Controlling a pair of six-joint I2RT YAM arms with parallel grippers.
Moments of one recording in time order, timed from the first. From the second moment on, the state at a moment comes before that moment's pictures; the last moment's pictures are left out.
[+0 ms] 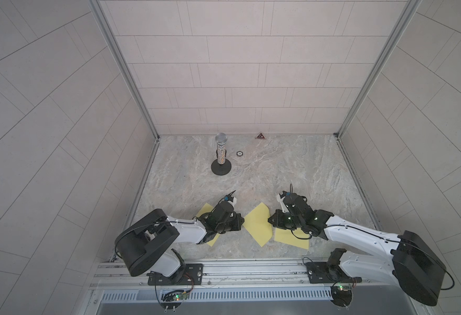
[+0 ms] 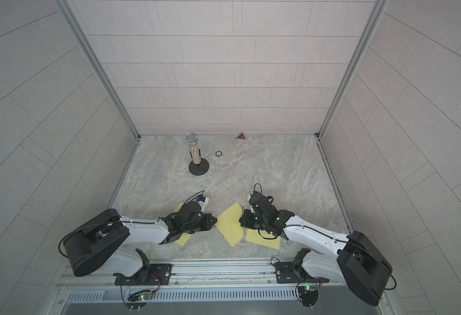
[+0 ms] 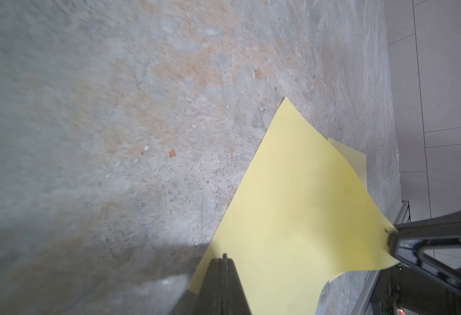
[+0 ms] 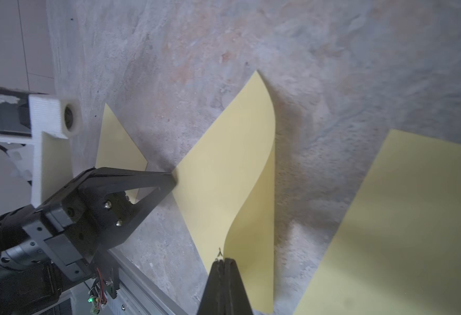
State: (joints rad) left arm -0.81 1.47 0.35 0.36 0.17 -0.83; right arm 0.74 1.17 0.51 -0.19 -0.24 0.91
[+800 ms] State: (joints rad) left arm -0.81 1.44 0.31 0.36 0.14 -0.84; right arm 0.86 1.57 0.67 0.11 -0.28 0.98
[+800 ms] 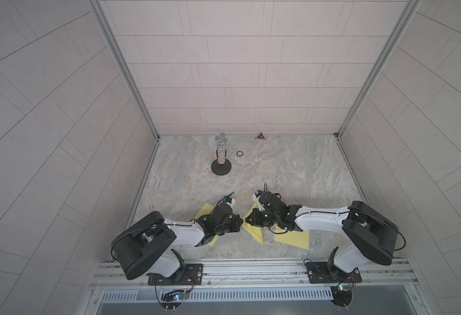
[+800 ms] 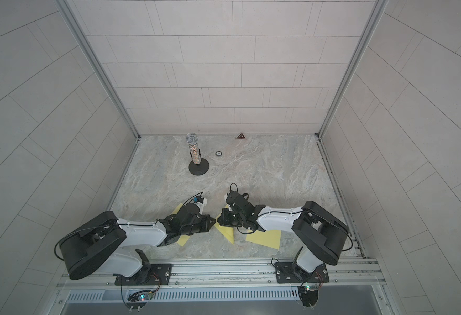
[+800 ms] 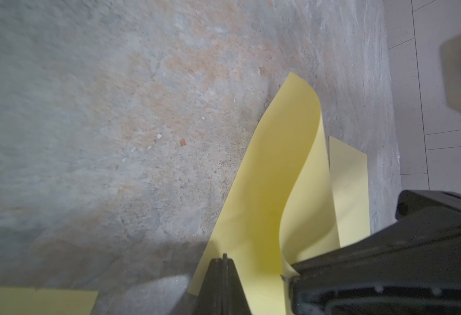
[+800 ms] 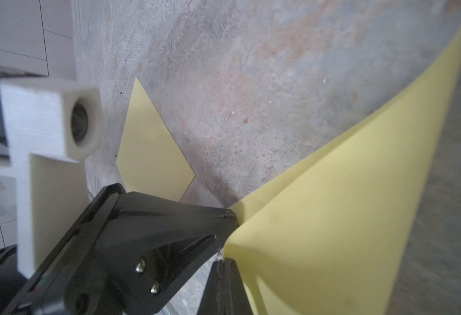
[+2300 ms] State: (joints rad) left arm -0.81 1.39 0.29 0.33 0.12 -0.85; right arm 0.86 1.73 0.67 0.29 -0.27 1.09
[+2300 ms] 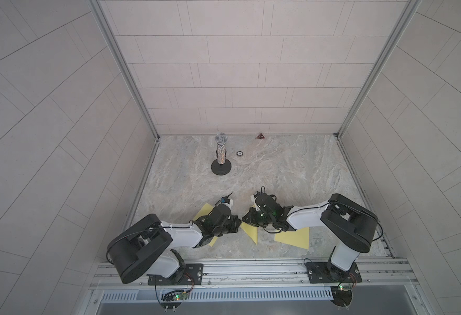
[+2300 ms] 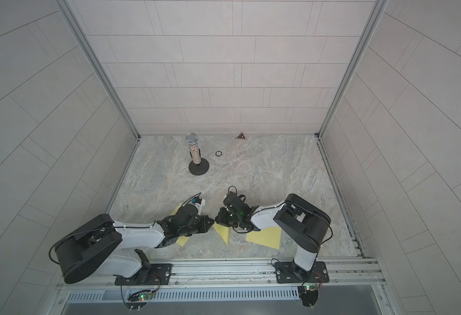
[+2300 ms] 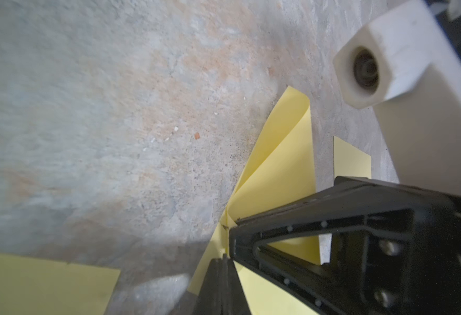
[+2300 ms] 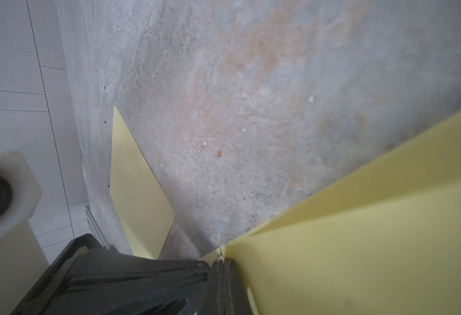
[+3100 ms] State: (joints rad) left arm -0.67 1.31 0.25 0.28 0.33 -0.88; right arm 0.87 1.73 0.69 0.25 -0.27 1.05
